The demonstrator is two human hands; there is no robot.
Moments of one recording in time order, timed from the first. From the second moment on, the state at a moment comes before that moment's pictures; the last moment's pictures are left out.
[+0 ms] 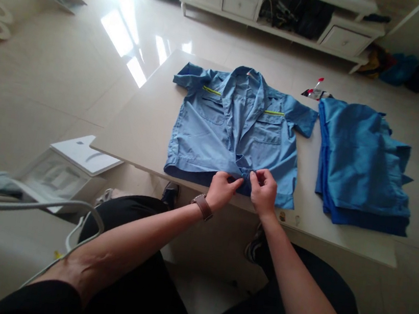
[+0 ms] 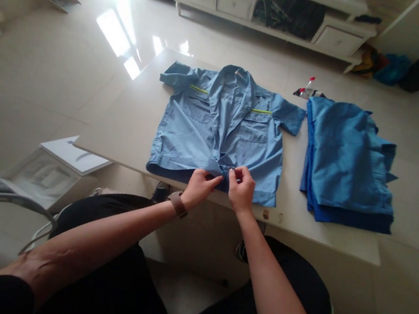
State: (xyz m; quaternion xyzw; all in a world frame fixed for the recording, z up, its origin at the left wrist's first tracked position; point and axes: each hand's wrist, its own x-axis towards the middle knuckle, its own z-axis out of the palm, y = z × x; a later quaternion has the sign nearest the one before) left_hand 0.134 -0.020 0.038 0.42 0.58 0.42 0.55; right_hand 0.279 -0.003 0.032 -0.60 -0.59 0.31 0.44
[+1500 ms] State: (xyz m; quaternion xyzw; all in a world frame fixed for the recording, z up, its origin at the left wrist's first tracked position) left_hand 0.119 -0.012 0.032 0.46 0.60 0.41 0.51; right_hand 0.279 0.005 0.039 -0.54 -0.59 0.42 0.43
